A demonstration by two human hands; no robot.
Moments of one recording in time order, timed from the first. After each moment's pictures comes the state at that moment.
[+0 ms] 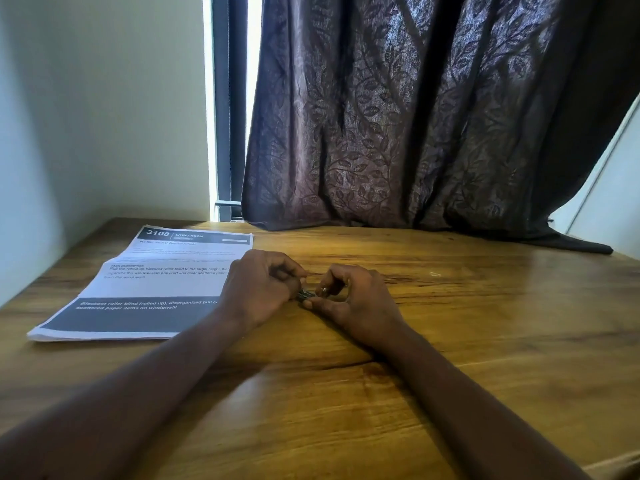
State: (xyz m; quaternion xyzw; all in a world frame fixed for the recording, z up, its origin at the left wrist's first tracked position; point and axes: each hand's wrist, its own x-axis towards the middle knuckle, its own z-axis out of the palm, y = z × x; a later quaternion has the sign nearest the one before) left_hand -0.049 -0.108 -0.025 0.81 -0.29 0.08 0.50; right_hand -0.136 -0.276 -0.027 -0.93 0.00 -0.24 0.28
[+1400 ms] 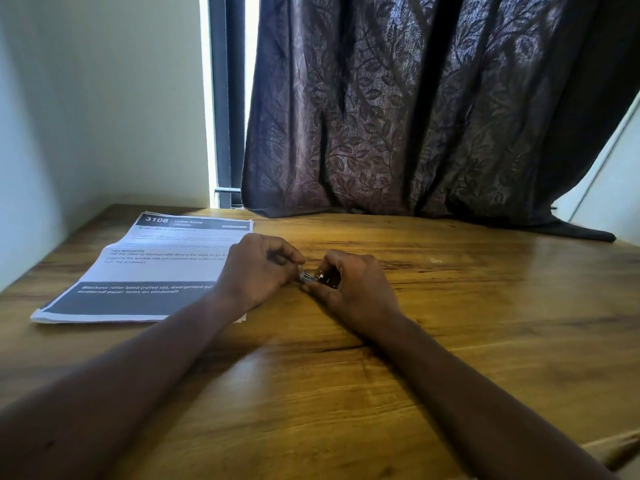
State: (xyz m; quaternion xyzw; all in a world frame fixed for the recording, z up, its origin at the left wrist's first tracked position) left_hand -0.045 -0.105 -0.025 0.81 -0.28 0.06 0.50; right_hand -0.141 -0.262 -0.024 -0.95 0.01 -0.26 0.19
